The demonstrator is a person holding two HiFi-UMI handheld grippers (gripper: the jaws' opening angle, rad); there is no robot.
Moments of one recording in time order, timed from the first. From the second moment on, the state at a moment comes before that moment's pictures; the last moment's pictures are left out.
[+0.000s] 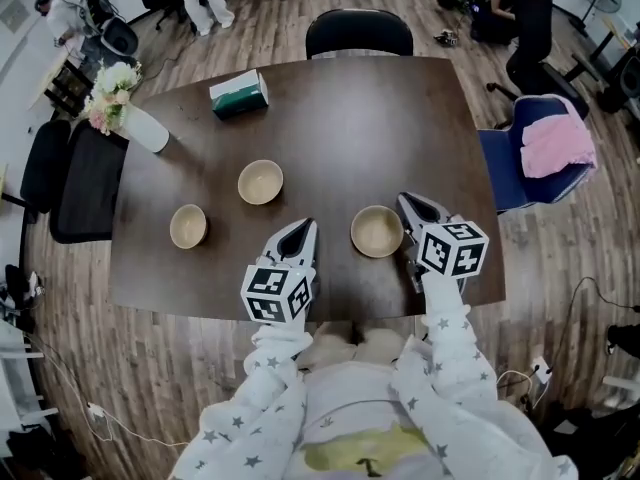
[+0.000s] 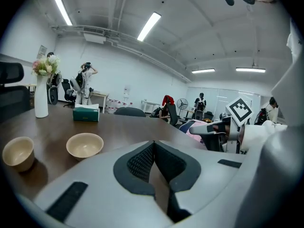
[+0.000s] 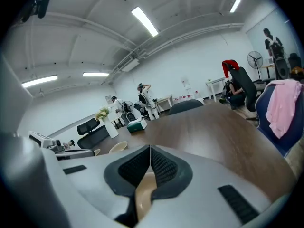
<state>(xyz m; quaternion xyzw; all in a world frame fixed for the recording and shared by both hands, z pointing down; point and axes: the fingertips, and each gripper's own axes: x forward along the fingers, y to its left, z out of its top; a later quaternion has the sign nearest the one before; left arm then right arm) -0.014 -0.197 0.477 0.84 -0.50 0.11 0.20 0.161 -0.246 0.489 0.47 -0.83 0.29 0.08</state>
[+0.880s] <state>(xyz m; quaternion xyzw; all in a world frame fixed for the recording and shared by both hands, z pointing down) 0.028 -0.181 0.556 0.84 -0.43 0.18 0.30 0.167 -0.225 0.598 0.48 -0.76 0.41 0.18</state>
